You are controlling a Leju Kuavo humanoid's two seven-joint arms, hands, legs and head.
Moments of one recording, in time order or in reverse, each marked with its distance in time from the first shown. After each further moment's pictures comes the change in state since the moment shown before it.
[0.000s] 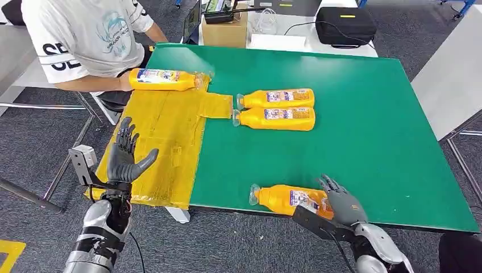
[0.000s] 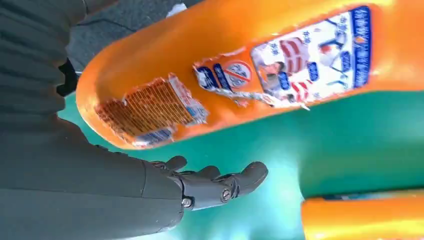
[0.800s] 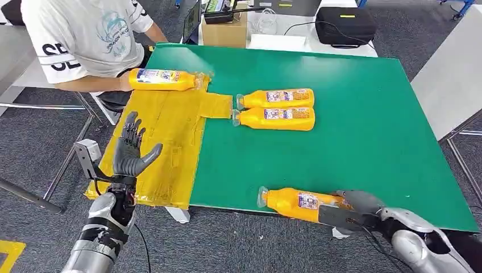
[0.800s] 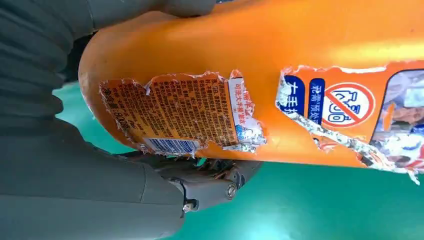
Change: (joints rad) left arm -0.075 -0.001 -0.011 0.112 0.034 -0.054 -0.041; right arm -0.236 -0.298 0.173 0.129 -0.269 0.290 -0.043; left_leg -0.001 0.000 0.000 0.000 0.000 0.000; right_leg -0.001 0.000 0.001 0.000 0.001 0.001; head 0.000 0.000
